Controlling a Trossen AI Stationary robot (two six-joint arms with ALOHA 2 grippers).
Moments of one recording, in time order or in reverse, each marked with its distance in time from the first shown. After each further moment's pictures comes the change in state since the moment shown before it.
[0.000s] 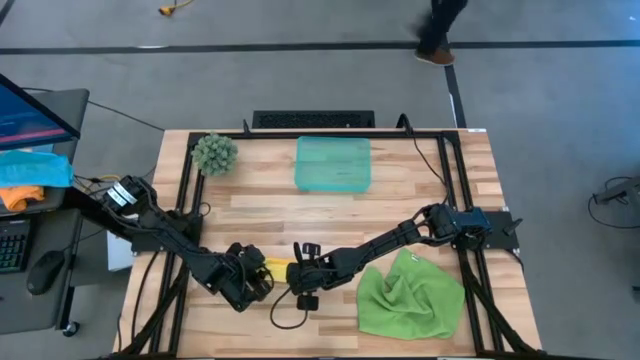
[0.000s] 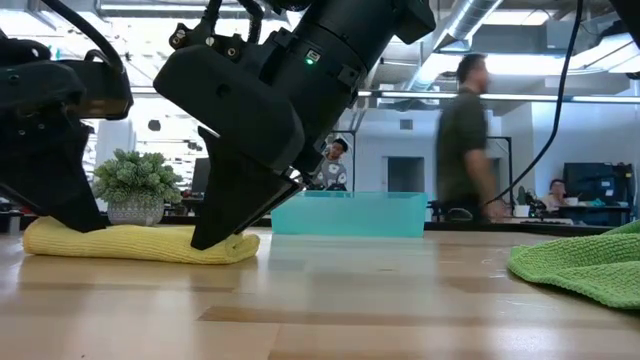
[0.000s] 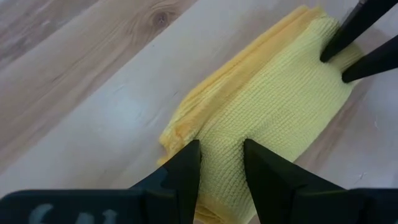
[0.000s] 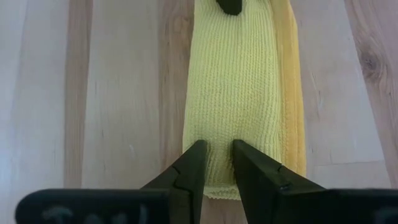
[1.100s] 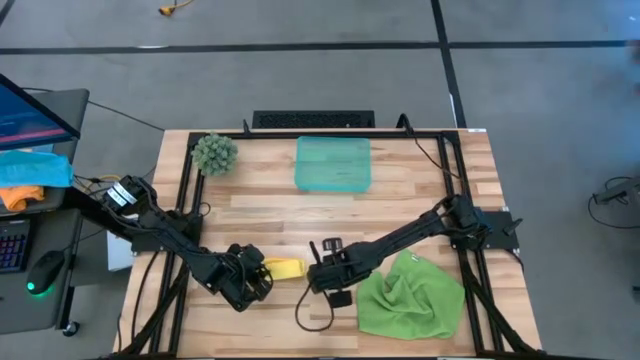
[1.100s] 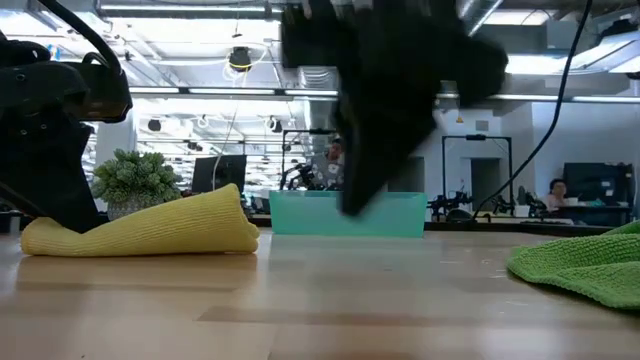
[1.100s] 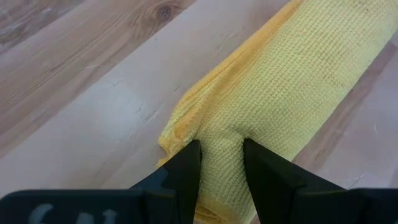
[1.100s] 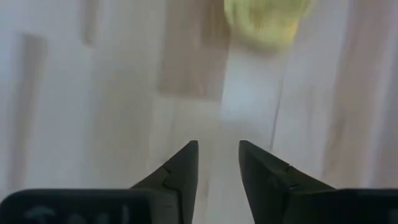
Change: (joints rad) left arm 0.000 0.003 -0.002 0.006 0.006 -0.038; right arm 0.019 -0.202 -0.107 -0.336 -0.043 -0.140
